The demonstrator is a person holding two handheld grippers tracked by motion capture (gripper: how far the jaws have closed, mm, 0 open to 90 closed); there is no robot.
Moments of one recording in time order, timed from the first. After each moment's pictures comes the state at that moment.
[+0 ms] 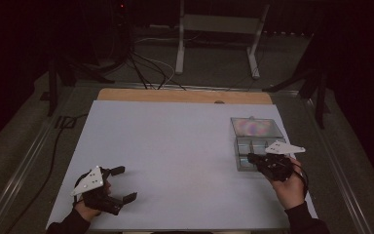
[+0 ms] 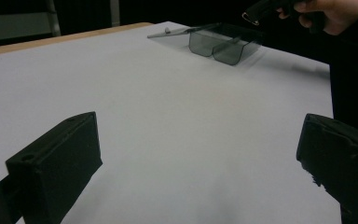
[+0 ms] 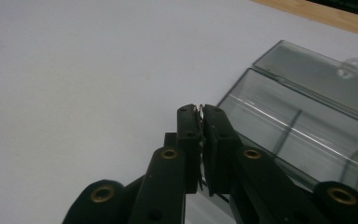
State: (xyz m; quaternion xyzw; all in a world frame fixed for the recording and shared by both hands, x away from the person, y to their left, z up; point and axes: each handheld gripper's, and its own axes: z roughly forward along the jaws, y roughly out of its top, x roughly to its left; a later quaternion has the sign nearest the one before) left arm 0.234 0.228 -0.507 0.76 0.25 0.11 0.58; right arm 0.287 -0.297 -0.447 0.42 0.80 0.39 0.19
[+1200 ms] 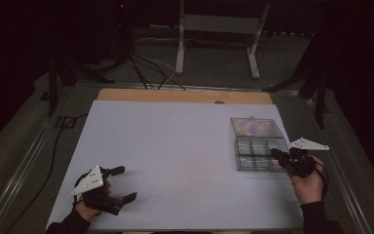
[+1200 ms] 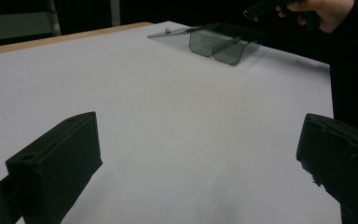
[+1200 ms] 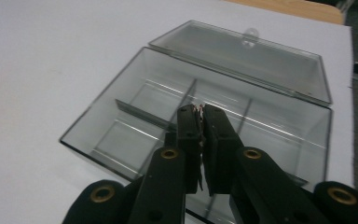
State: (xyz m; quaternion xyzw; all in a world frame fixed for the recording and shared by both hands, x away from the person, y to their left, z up) left arm 0.233 0.228 -0.508 0.76 0.25 0.11 0.58; right arm 0.298 -0.360 -0.451 0.50 0.76 0.36 0.23
